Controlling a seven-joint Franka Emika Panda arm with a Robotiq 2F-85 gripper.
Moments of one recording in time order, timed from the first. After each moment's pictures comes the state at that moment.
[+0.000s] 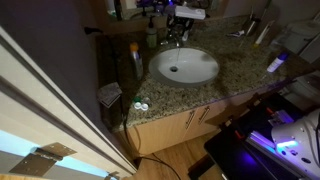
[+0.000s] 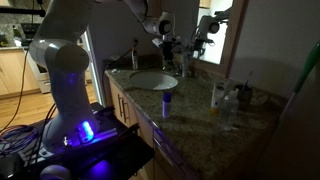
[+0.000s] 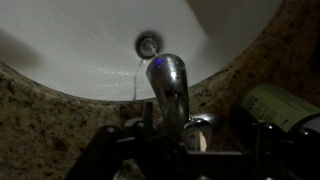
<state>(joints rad) 0.16 0.52 -0.02 -1.64 0.09 2.32 0.53</state>
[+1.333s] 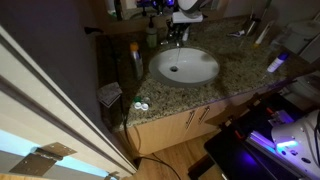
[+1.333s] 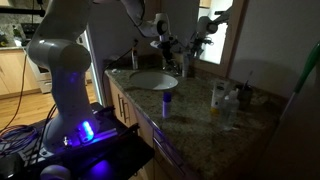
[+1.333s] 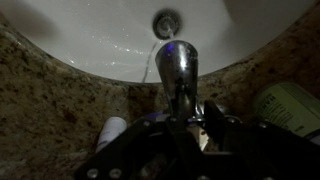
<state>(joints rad) 0.25 0.53 -0.08 -1.66 -0.12 2.36 0.63</state>
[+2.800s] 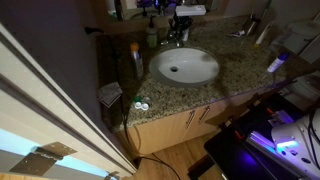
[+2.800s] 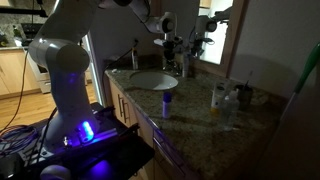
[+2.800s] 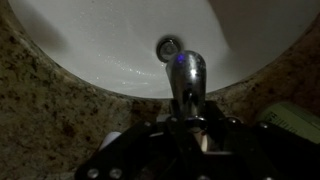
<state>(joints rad) 0.18 0.60 -0.05 -1.49 0.03 2.12 0.44</state>
